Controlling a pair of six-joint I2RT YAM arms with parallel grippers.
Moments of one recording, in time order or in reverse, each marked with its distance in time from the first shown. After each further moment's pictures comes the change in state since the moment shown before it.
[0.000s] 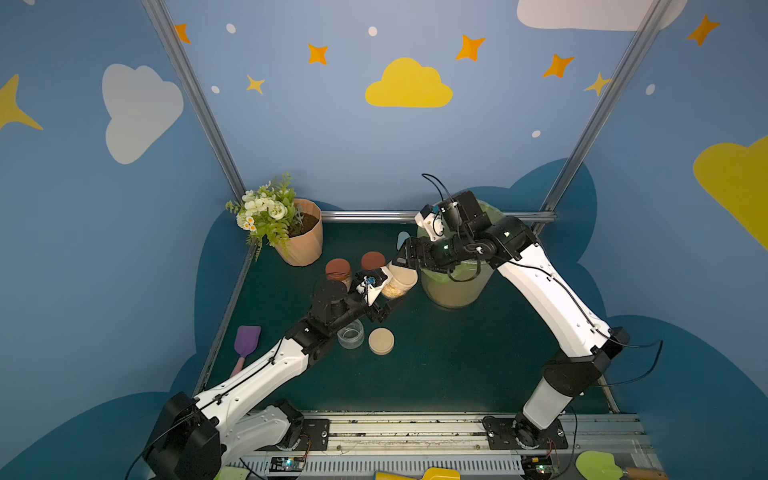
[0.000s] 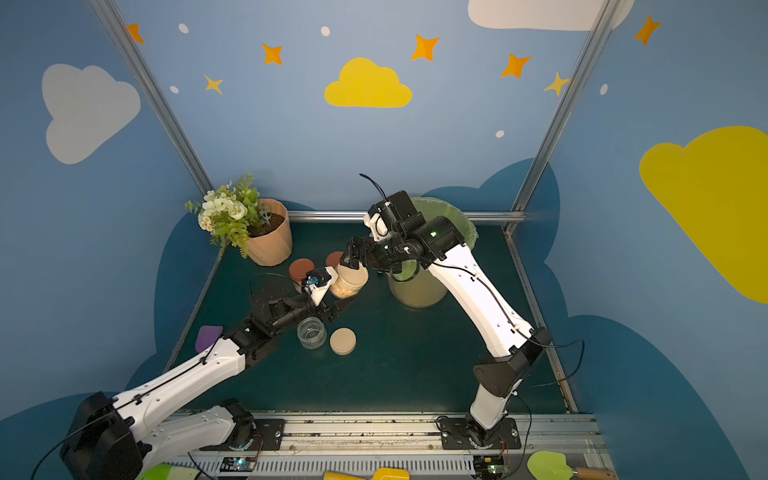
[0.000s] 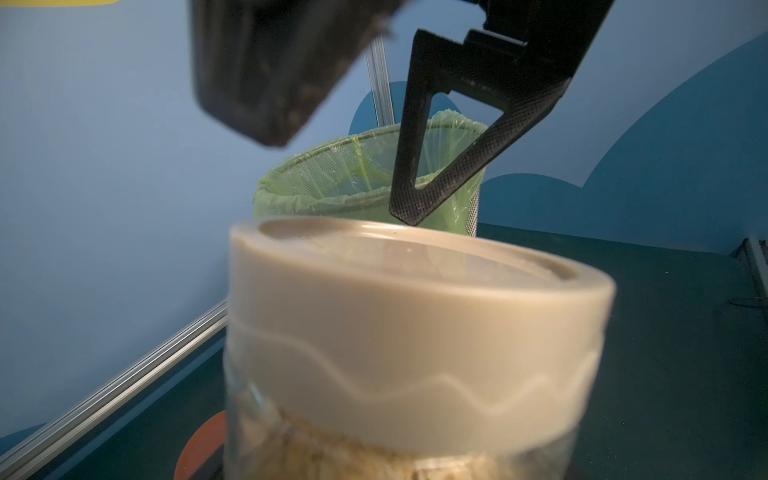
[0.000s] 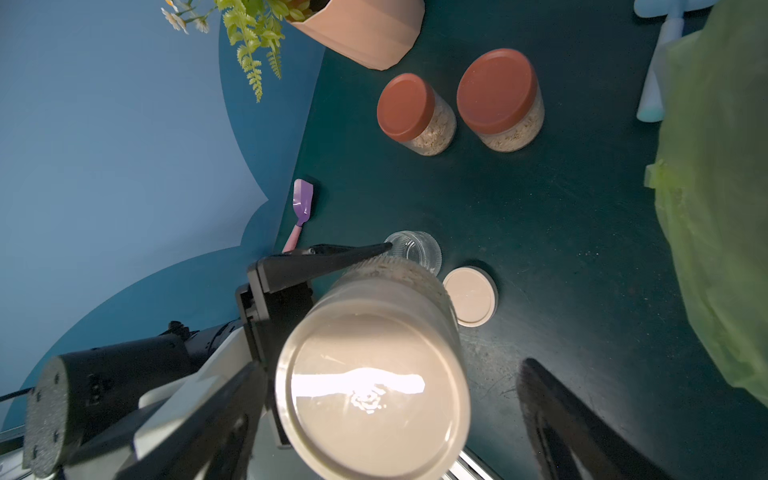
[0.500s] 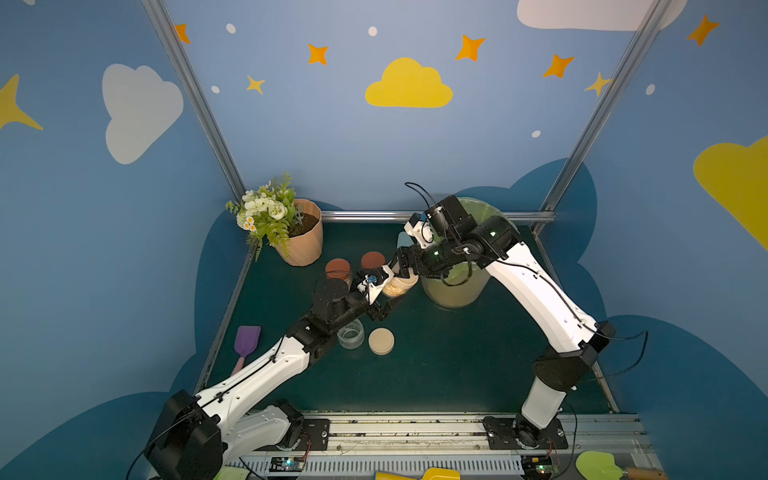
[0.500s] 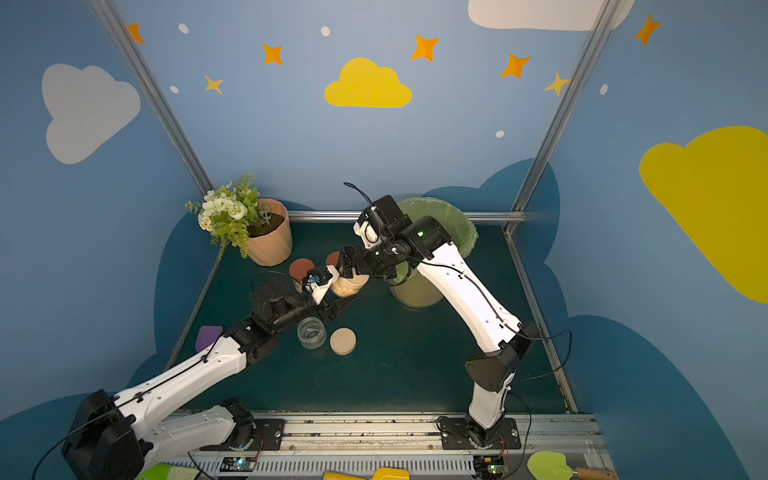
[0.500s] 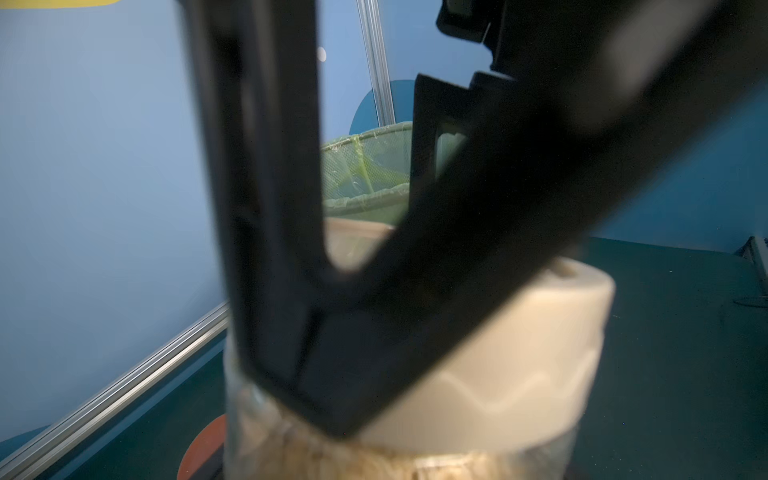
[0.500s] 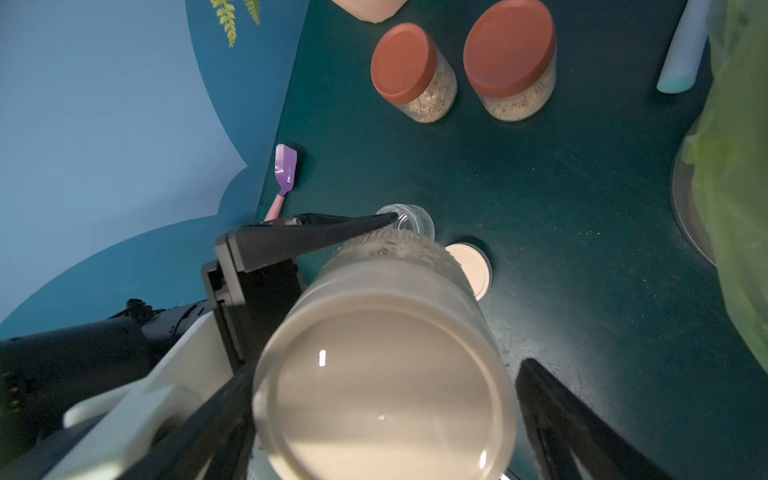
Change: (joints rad) left arm 0.000 0.012 0.016 -0.004 -0.001 0.005; right arm 0.048 0.064 0.061 -0.094 0.027 -0.049
